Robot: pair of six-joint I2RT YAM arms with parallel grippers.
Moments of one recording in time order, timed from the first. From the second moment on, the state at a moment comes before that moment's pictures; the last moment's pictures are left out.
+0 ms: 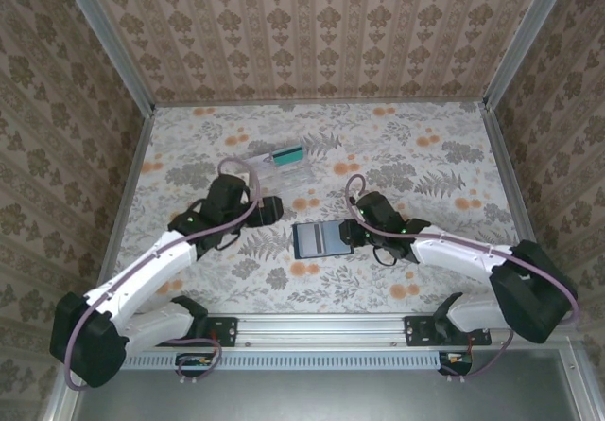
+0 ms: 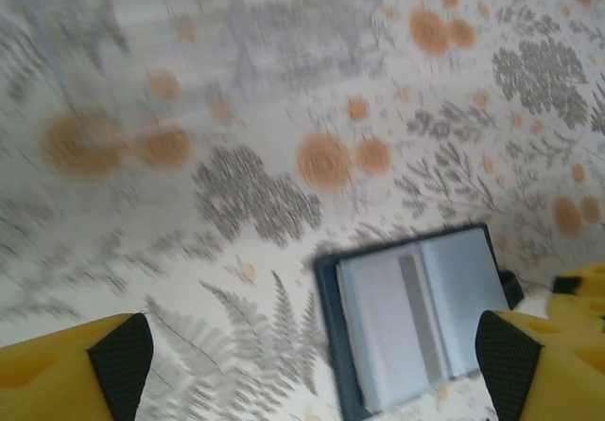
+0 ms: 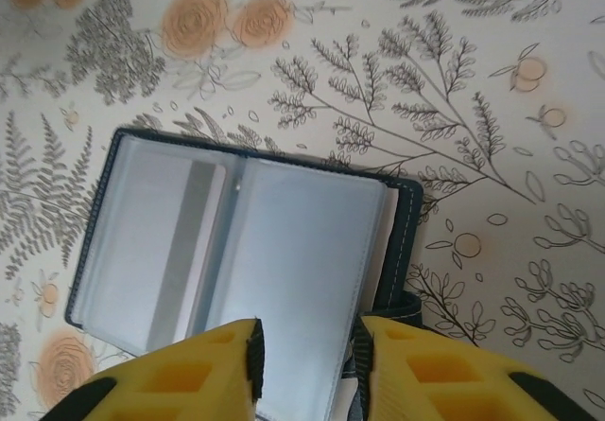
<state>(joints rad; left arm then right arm) -0.63 1.05 0.69 -0.40 0.05 -0.62 0.67 1.34 0.61 -0.14 -0.01 0.48</state>
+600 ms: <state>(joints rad) -0.82 1.34 0.58 0.01 0.18 -0.94 0.69 1.43 0.62 -0.14 -0.01 0.50</state>
